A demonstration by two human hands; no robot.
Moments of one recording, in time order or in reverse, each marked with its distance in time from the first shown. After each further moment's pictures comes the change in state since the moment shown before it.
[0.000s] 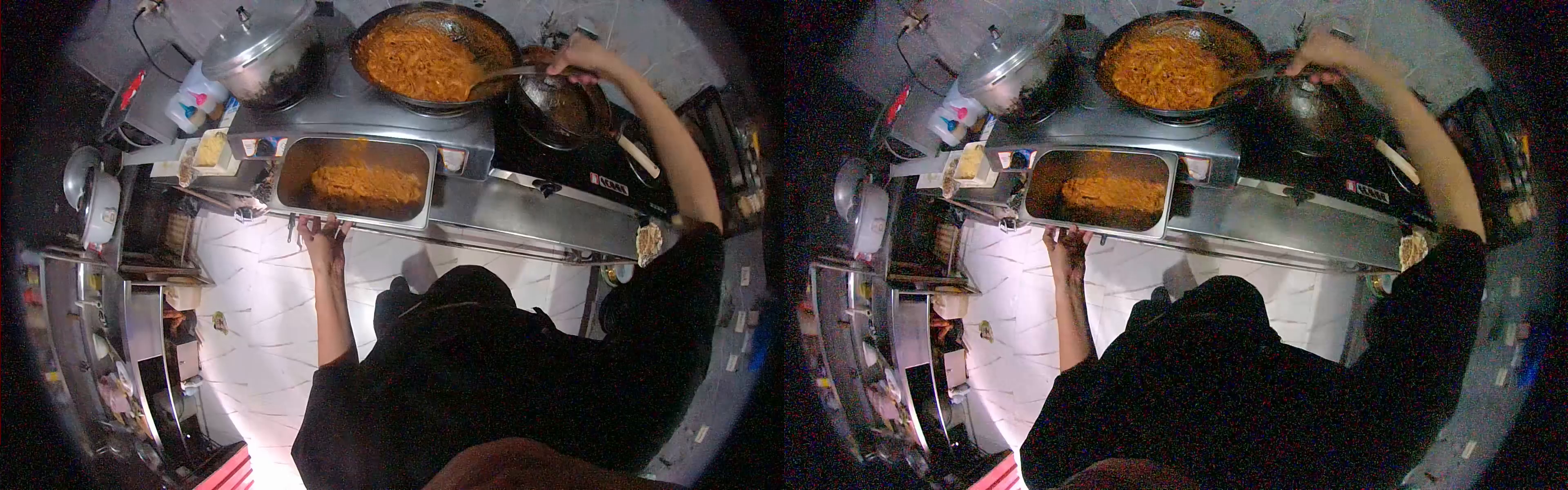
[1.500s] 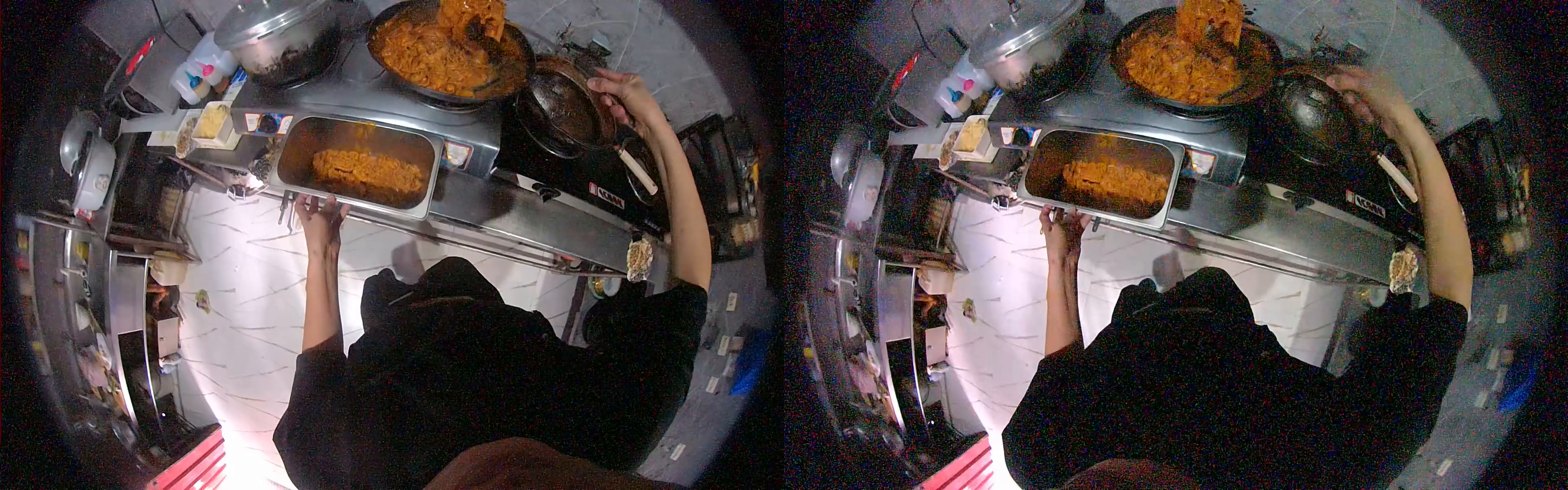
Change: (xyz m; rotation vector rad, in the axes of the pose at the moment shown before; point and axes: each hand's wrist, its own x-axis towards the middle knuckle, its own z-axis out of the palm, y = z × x) left_hand -0.012 0.002 0.013 0.108 0.004 0.085; right_hand -0.077 0.002 0.000 0.613 0.116 0.005
